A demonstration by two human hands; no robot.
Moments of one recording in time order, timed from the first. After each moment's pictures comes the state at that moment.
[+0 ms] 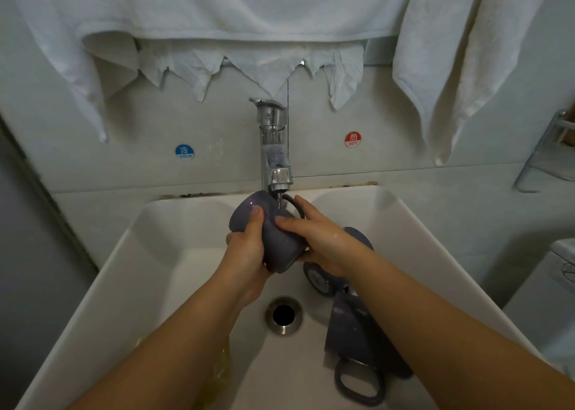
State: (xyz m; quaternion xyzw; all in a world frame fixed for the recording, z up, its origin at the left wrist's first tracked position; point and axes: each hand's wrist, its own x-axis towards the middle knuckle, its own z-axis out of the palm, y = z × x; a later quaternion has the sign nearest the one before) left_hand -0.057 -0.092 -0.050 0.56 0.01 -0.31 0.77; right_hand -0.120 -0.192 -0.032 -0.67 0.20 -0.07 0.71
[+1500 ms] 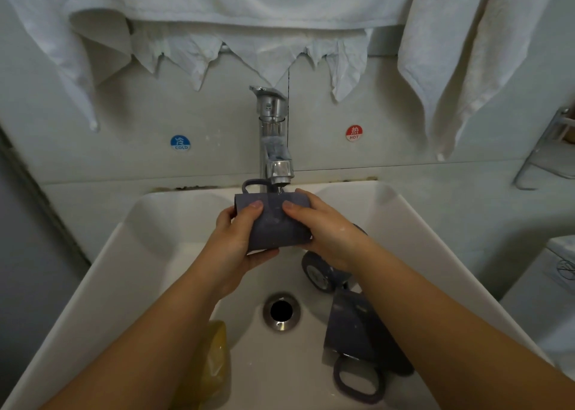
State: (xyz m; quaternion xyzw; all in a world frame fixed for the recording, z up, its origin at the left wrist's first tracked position) left_hand -0.046 -0.067 -0.046 0.59 -0.16 -0.29 0.74; right_hand -0.124 -0.194 -0.029 -0.67 0.18 -0.13 0.71
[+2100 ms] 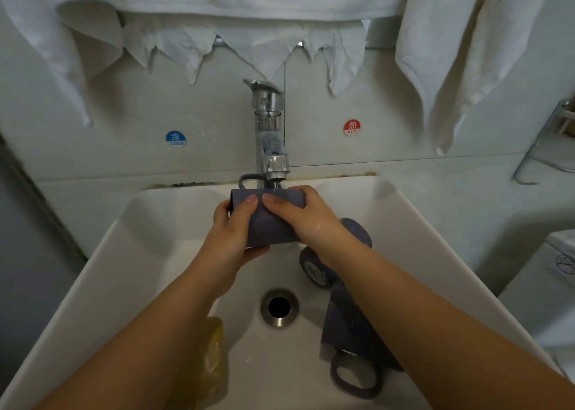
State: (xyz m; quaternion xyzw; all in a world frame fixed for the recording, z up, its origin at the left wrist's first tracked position) left_hand -0.050 -0.069 -0.045 0.63 -0.16 -0.24 0.72; right_hand -0.115 -0.187 -0.028 -0.73 0.22 -0.17 0.62
